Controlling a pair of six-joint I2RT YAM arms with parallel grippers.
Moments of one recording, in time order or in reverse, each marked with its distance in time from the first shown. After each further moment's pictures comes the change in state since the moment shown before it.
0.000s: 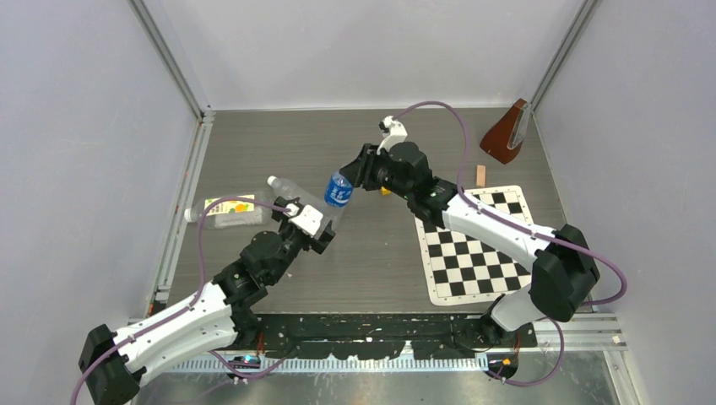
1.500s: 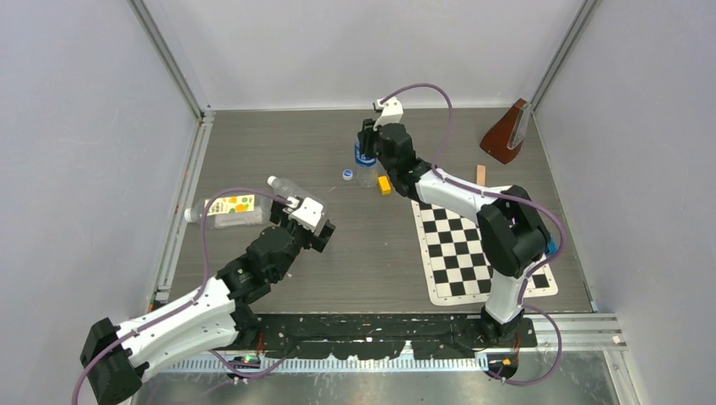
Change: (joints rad) left arm 0.000 0.058 0.041 -0.085 -0.097 -0.102; right arm -0.121 0.364 0.210 0.222 0.339 -0.413
